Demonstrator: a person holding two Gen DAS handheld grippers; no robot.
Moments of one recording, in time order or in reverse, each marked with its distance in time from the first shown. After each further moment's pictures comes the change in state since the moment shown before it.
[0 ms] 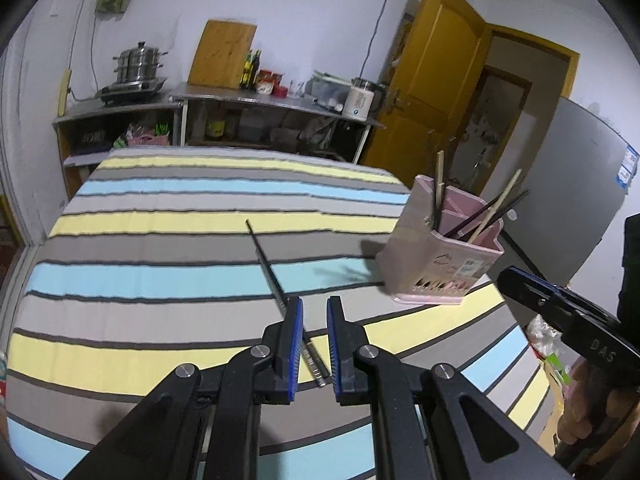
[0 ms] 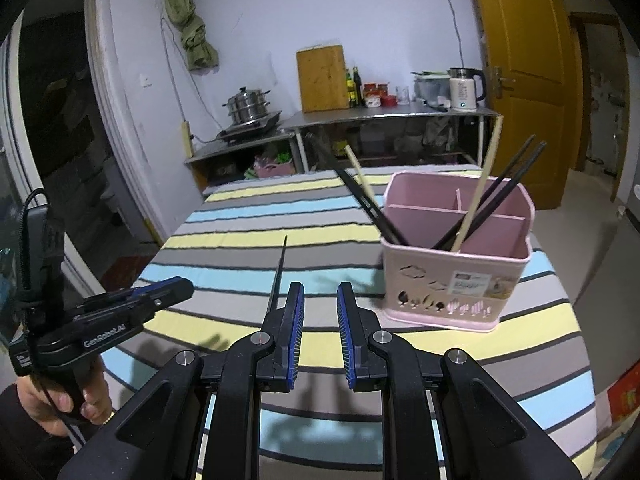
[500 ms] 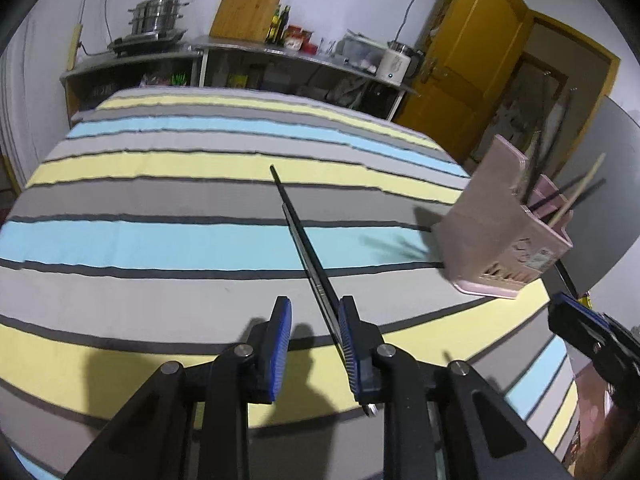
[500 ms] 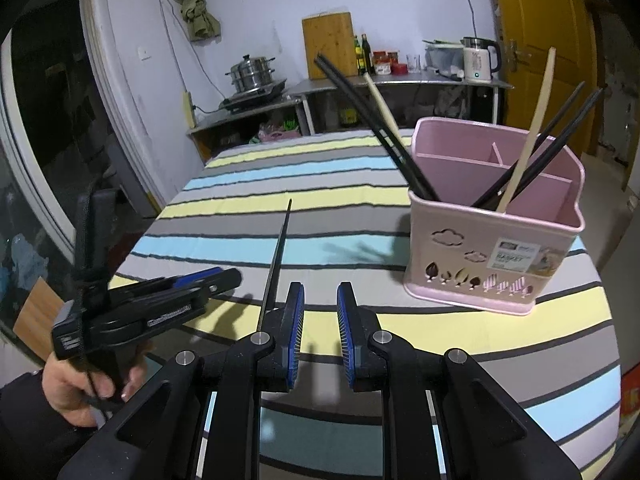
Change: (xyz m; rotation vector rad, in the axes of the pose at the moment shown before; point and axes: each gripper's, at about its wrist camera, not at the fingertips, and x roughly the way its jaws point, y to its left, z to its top) left arm 0.090 0.032 -0.011 -0.085 0.134 0.054; right arm 0.052 0.002 -0.014 -0.003 0.110 0.028
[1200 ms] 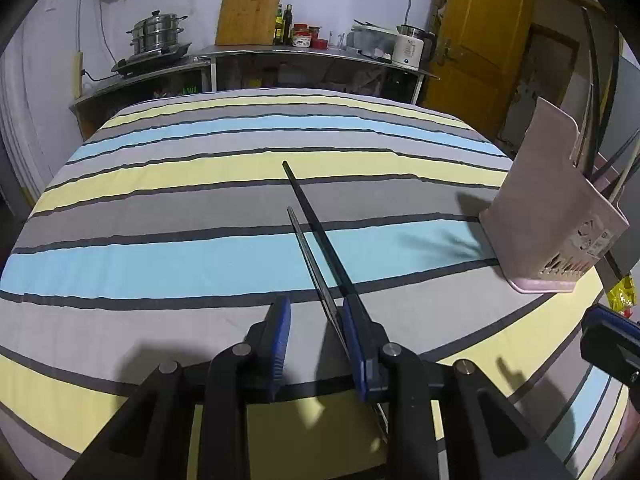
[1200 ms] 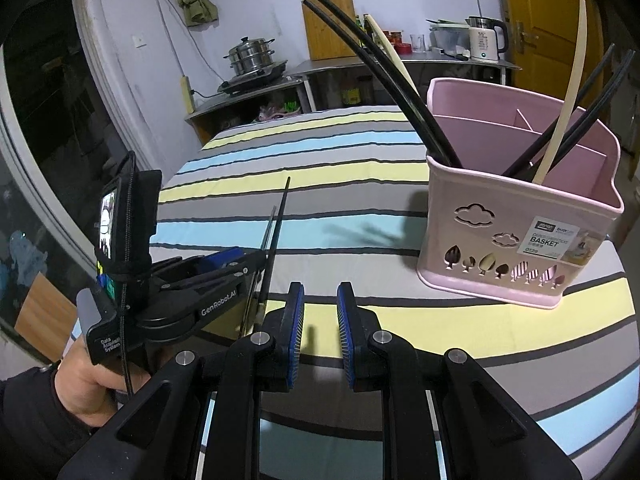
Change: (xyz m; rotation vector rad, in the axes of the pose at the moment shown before) left arm 0.036 -0.011 0.001 0.097 -0.006 0.156; right arm 0.029 -0.002 -0.004 0.012 0.057 0.017
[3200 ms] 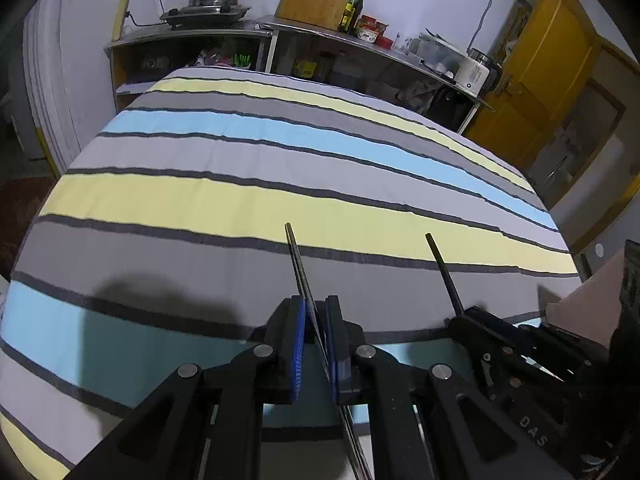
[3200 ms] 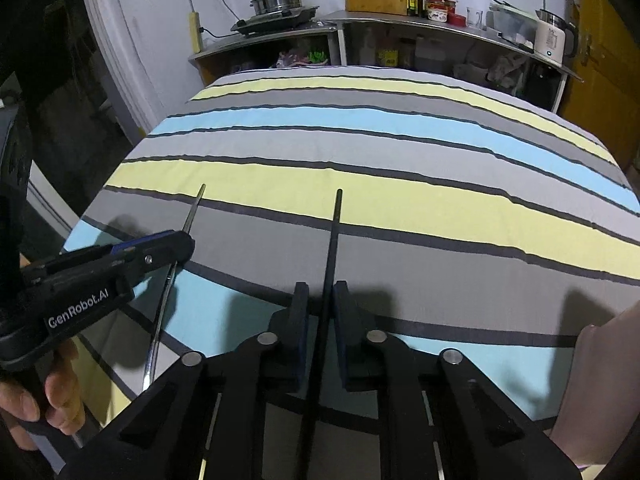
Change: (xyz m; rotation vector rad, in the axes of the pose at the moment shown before) left arm 0.034 0.121 0.059 -0.217 0.061 0.001; right arm 0.172 0.052 0.068 -0.142 0.180 -0.014
